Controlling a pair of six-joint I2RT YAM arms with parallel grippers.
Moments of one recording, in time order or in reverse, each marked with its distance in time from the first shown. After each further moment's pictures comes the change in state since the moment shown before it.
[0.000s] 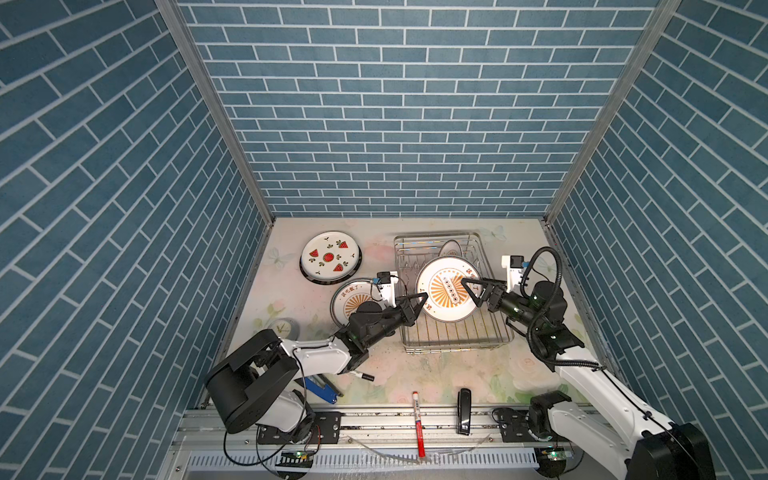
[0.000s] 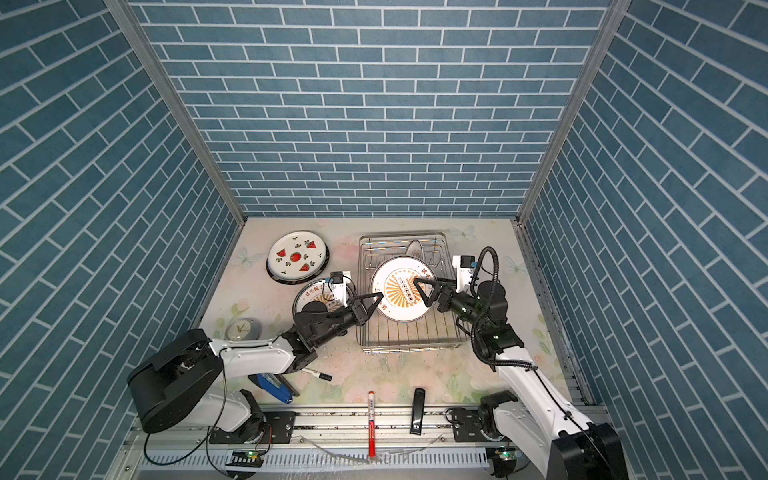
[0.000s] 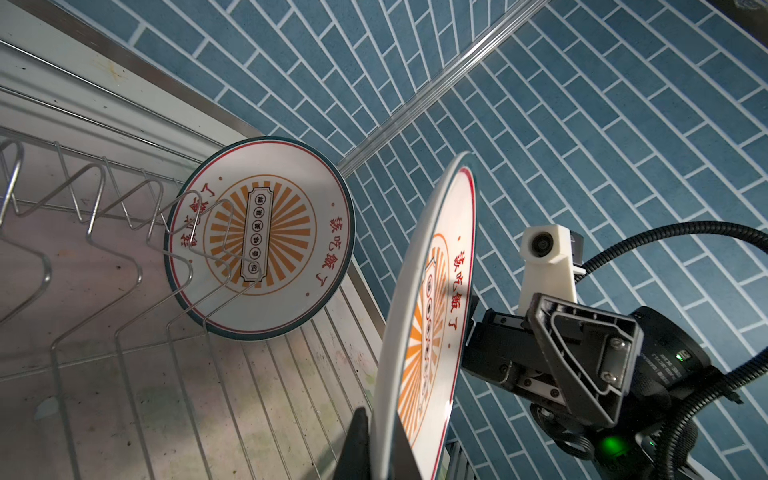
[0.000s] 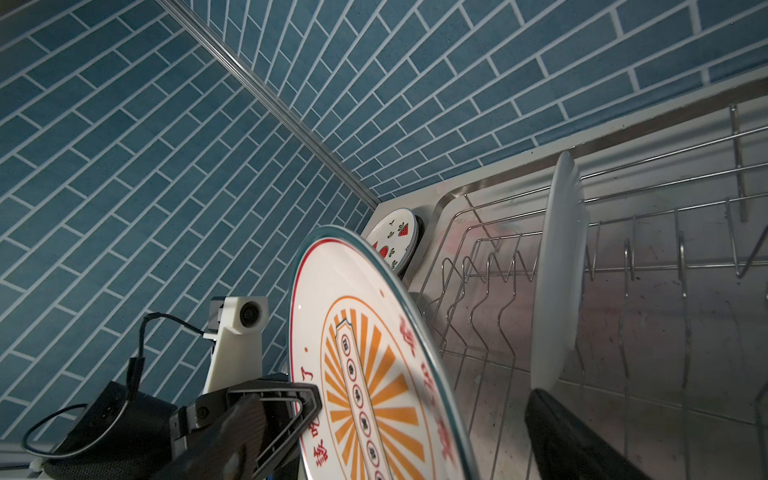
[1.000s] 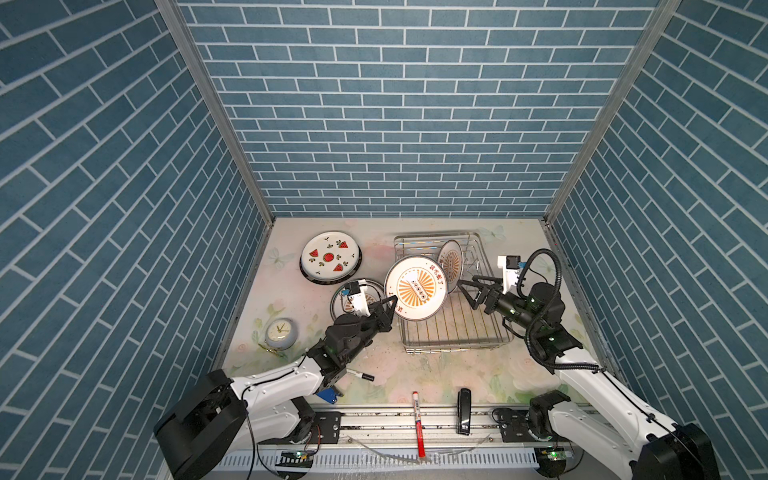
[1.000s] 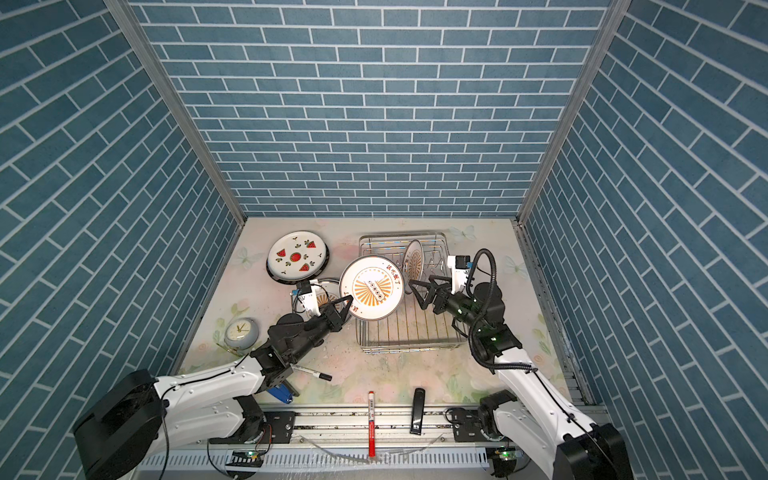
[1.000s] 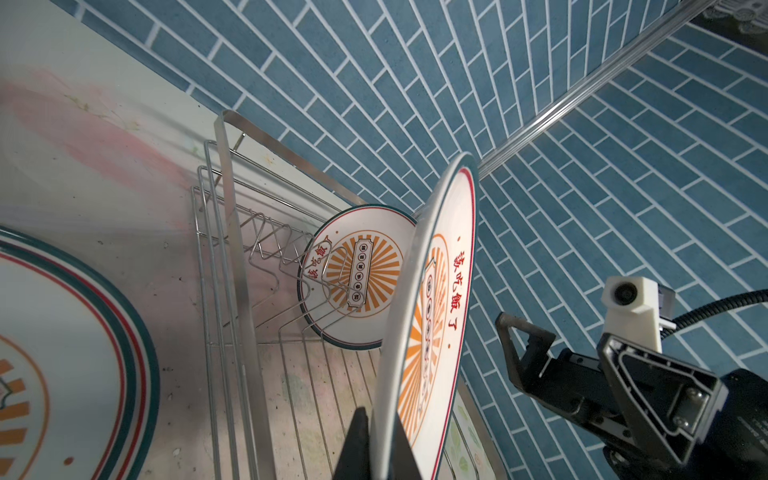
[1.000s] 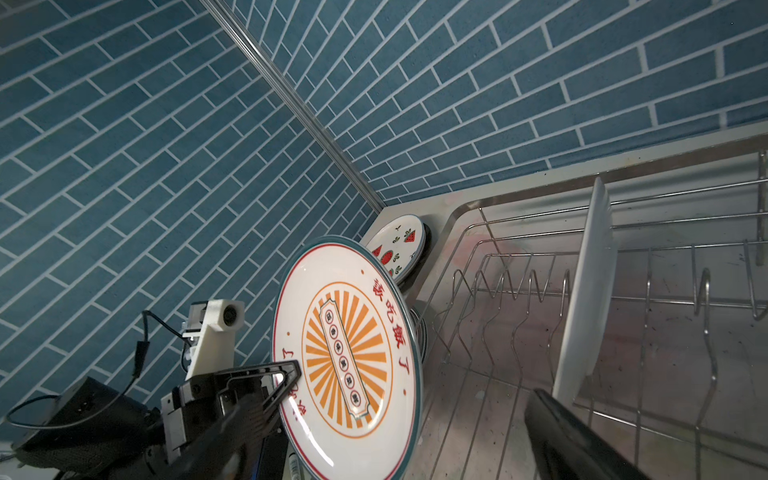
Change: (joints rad) left arm 0.050 -0.349 -0.183 -0.227 -0.233 0.025; right arm 0.096 0.014 0.020 -0.006 0.064 -0.098
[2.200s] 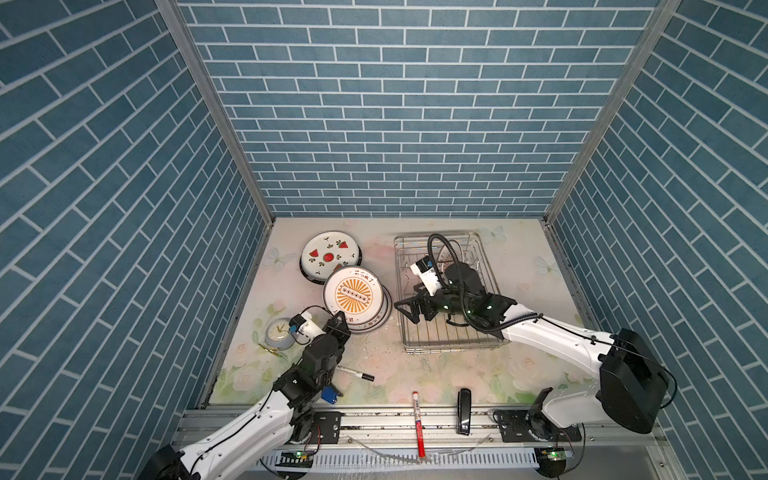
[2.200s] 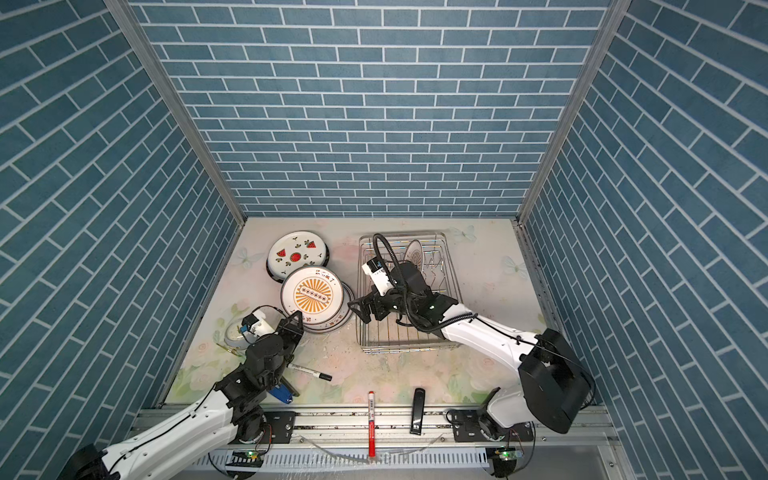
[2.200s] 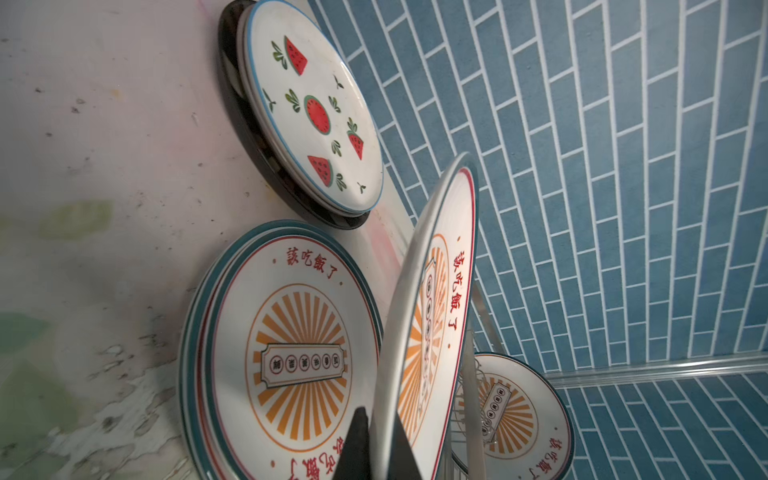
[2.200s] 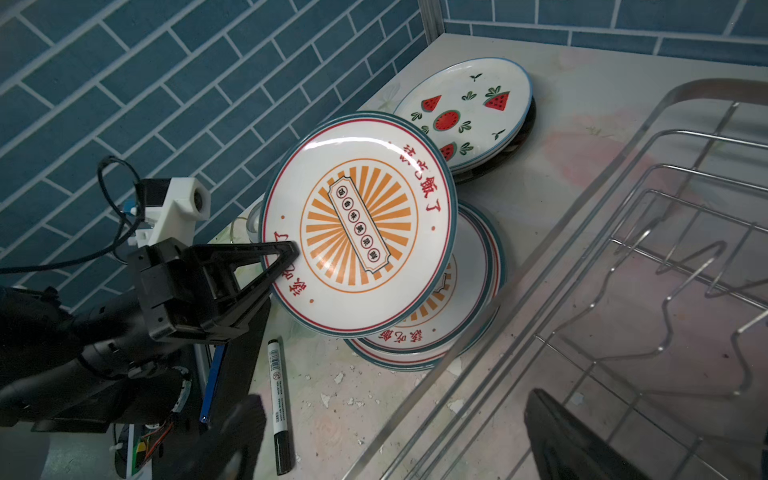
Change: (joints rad) left arm 0.127 -0.443 -0.208 -0.490 -0.389 -0.402; right arm 0.460 0.513 0.455 -0.318 0.196 -0.338
